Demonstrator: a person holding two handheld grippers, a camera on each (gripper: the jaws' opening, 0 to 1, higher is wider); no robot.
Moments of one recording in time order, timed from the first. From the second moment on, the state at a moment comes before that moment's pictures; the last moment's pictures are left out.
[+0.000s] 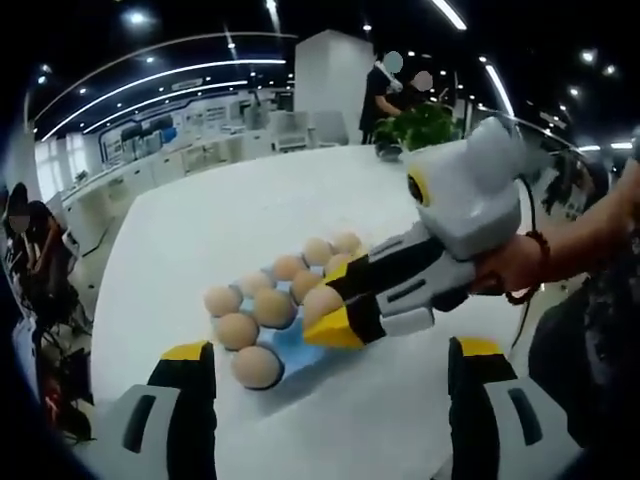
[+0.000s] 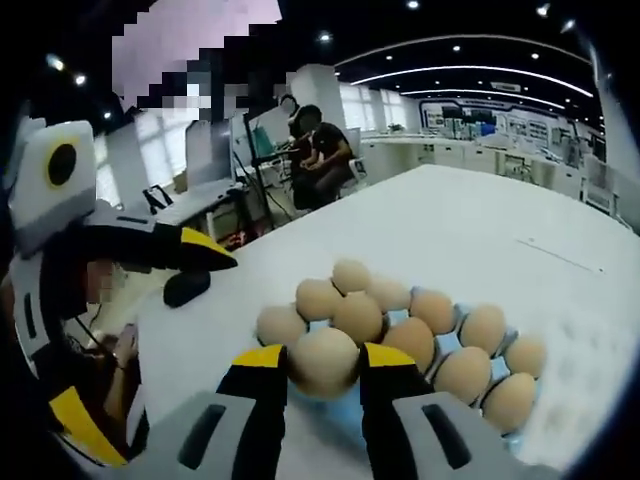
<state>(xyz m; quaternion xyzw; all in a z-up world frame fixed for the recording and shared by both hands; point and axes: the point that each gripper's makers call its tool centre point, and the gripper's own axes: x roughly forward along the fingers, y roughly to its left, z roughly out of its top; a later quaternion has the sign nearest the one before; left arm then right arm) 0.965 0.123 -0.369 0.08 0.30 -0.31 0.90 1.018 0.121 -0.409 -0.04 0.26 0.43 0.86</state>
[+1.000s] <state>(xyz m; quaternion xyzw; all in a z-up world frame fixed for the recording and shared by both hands) 0.964 0.131 -0.371 0.07 0.29 -0.30 0.90 1.012 0.138 -0.430 -0.12 0.25 0.46 0.84</state>
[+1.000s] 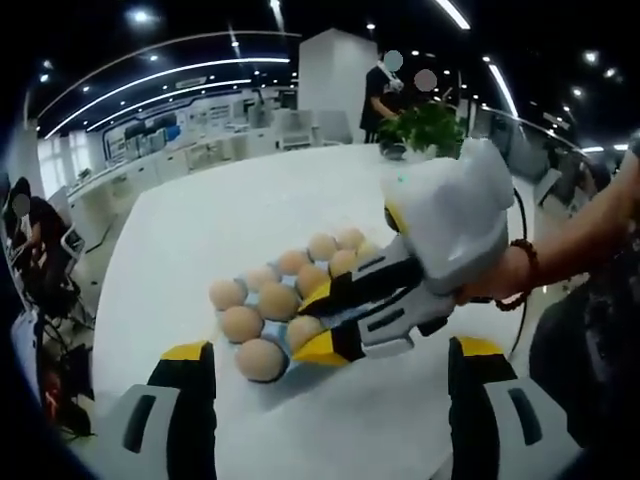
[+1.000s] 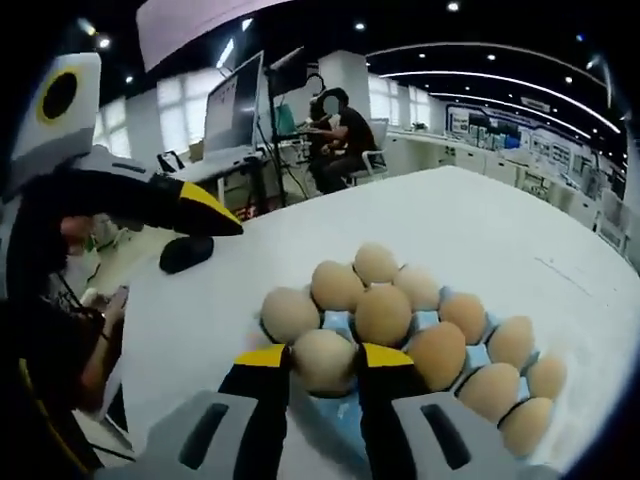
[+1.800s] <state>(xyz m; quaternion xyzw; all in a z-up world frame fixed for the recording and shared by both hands) 0.964 0.118 -0.367 0.08 0.29 -0.31 0.90 1.023 0.119 -0.401 -0.04 0.24 0.43 0.87</state>
